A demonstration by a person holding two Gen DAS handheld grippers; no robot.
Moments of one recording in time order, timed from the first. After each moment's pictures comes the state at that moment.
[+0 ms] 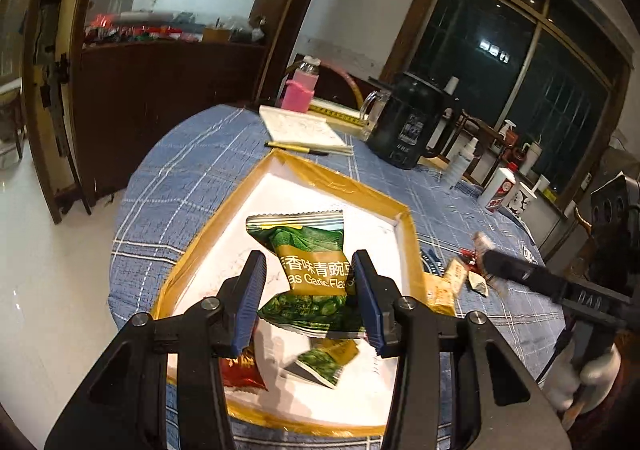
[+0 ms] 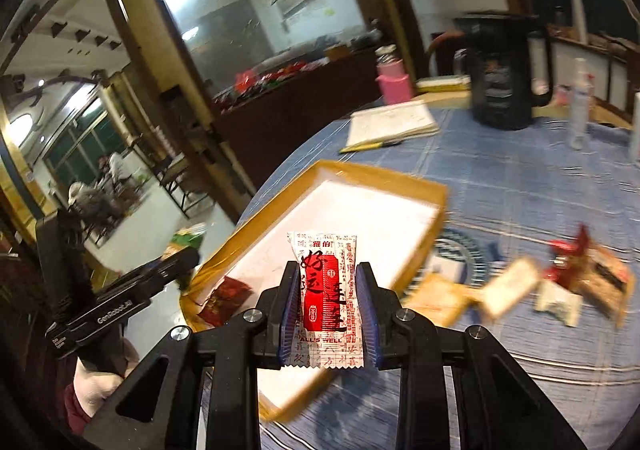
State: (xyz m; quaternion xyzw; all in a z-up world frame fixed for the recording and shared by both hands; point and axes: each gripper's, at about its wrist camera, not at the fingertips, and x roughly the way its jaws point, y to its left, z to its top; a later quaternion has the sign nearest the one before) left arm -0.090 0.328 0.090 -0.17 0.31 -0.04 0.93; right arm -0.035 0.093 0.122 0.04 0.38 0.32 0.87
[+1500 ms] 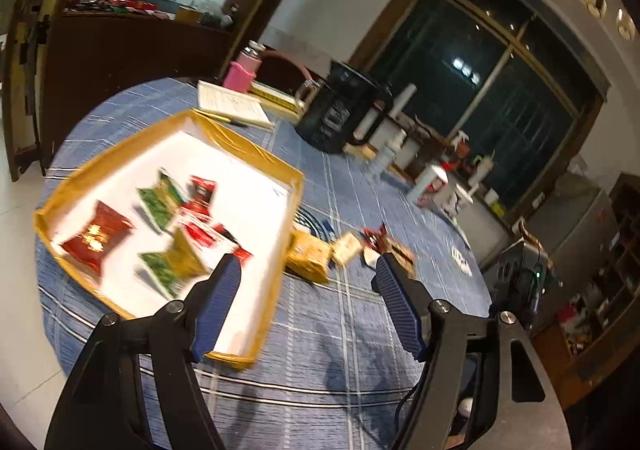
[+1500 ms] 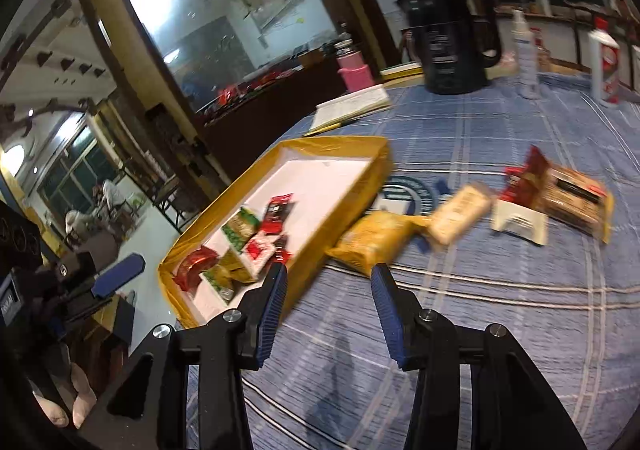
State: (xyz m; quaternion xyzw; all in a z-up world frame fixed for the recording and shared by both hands) left arm -0.153 0.220 0.111 -0.23 0.30 -0.11 0.92; right arm -0.072 -0.018 0.077 0.12 0.36 0.27 0.88
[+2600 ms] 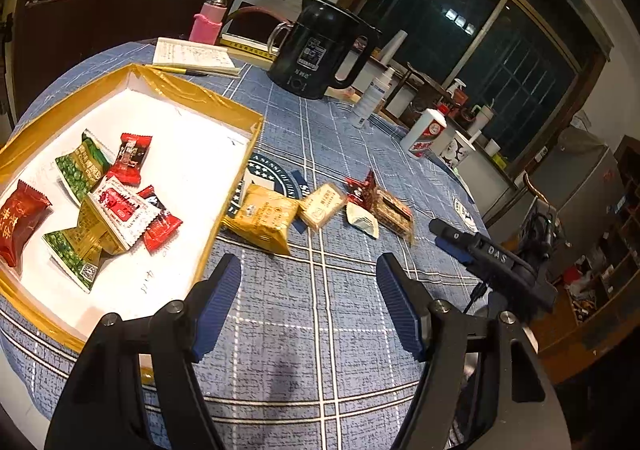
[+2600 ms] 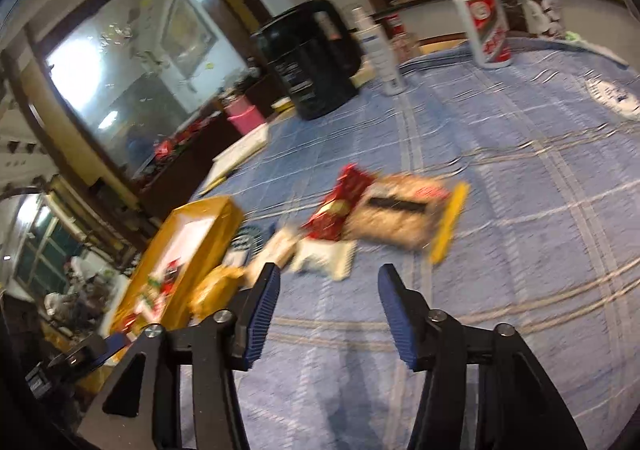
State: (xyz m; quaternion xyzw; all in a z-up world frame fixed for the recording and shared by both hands) left arm -0.109 0.161 0.080 -0.20 0.37 -0.14 0.89; right arm -0.015 -0.166 0.057 0.19 0.37 0.14 0.90
